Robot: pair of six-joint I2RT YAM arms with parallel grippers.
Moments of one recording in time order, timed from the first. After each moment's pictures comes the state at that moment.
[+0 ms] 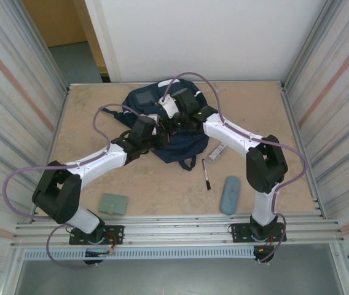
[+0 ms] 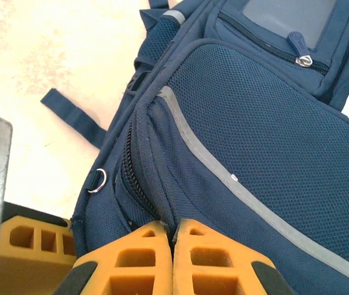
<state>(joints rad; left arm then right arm) -0.62 1.52 0.97 -0.16 -0.02 -0.54 0.67 1.90 1.60 -0.44 -0.19 -0.06</state>
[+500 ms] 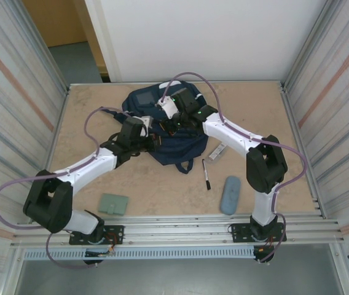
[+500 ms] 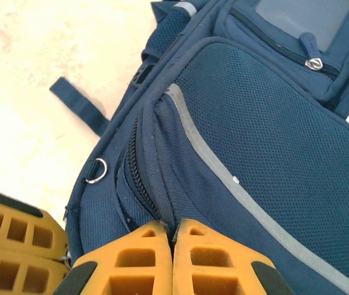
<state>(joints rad) -0.50 1.41 0.86 -0.12 0.21 -0.49 0.68 1.90 1.61 -0.48 -0.21 -0.09</state>
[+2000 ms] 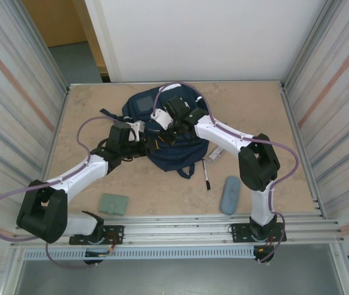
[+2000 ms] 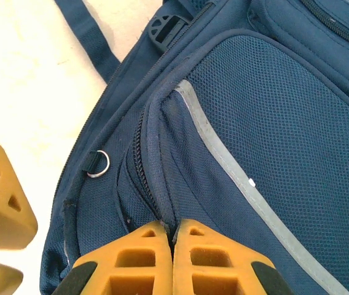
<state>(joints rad) -0.44 1.32 0.75 -0.08 0.40 -0.62 0.73 1.96 1.64 -0.61 -0.19 -0.23</state>
